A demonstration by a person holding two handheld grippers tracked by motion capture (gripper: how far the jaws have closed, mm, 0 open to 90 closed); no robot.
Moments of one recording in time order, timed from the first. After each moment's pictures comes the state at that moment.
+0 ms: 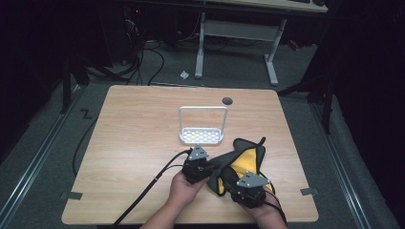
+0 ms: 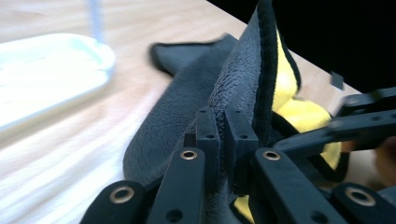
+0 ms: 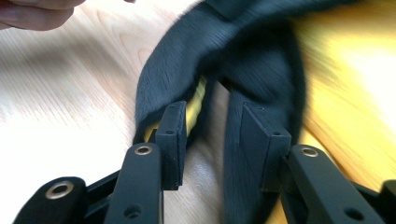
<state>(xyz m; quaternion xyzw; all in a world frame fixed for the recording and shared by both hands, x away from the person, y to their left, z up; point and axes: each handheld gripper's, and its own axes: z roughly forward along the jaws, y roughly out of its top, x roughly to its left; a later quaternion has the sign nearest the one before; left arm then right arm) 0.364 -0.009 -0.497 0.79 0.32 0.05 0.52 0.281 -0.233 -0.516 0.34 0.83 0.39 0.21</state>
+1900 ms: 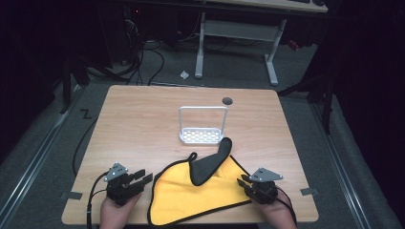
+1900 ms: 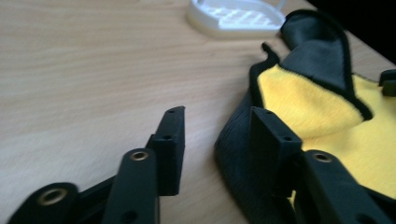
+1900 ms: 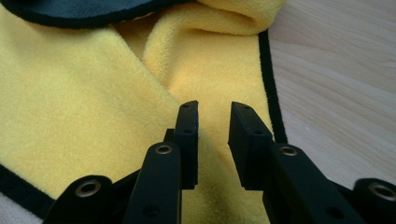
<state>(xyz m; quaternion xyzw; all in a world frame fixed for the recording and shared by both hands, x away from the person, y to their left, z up) 0.319 0.180 -0.521 0.72 0.46 0.10 0.51 0.291 -0.267 -0.519 0.40 0.82 0.35 0.22</state>
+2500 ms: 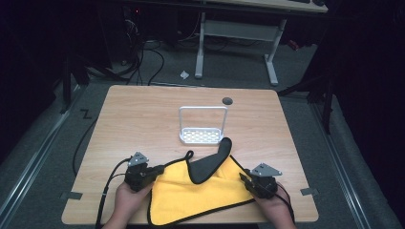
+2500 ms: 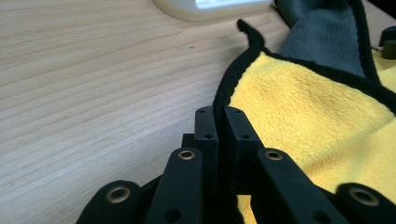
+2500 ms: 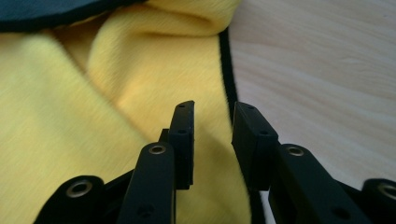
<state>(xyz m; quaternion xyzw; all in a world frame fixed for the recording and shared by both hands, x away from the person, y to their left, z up) 0.356 0.150 -0.531 0.77 0.42 0.08 0.46 0.310 -0.269 -0.523 0.44 0.80 0.33 0.25</state>
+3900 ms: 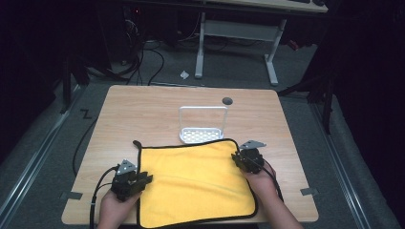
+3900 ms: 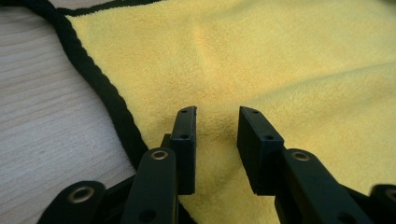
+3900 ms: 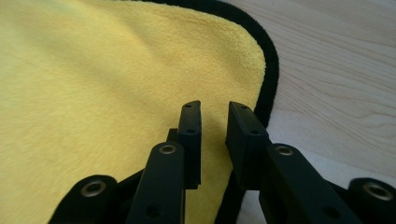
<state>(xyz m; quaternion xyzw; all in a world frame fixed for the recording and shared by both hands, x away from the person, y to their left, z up) 0.334 0.175 -0.533 0.79 0.45 0.10 0.41 0.391 -0.247 -0.525 0.47 0.80 0.31 0.21</state>
